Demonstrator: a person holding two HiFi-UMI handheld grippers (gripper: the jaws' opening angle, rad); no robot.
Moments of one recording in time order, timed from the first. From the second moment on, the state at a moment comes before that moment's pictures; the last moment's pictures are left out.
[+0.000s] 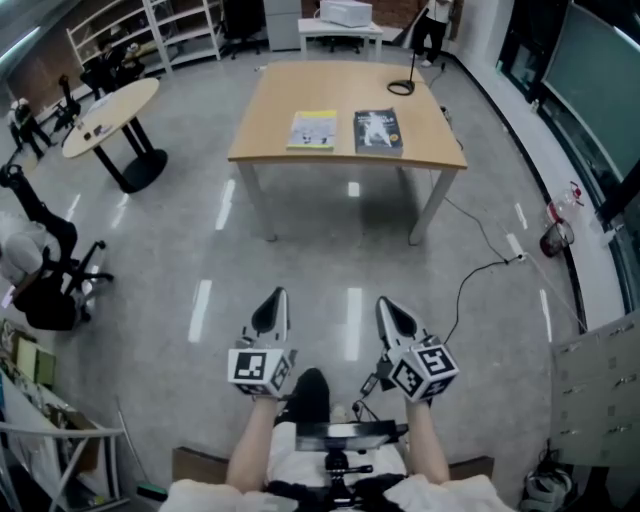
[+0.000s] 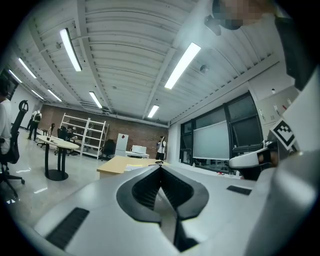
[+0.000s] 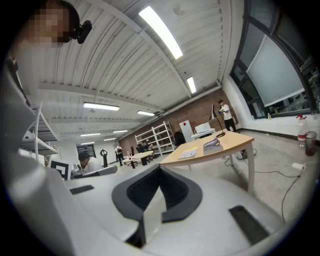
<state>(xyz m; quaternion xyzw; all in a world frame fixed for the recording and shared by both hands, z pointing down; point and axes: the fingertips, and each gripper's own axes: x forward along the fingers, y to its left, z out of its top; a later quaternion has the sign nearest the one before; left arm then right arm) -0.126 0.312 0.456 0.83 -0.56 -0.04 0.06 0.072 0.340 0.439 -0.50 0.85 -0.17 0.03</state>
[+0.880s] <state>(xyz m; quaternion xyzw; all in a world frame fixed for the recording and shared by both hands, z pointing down) -0.182 -0.105 0.439 0.85 -0.53 -0.04 0.04 -0.003 -0.071 0.428 -0.51 0.85 -0.16 0.03</state>
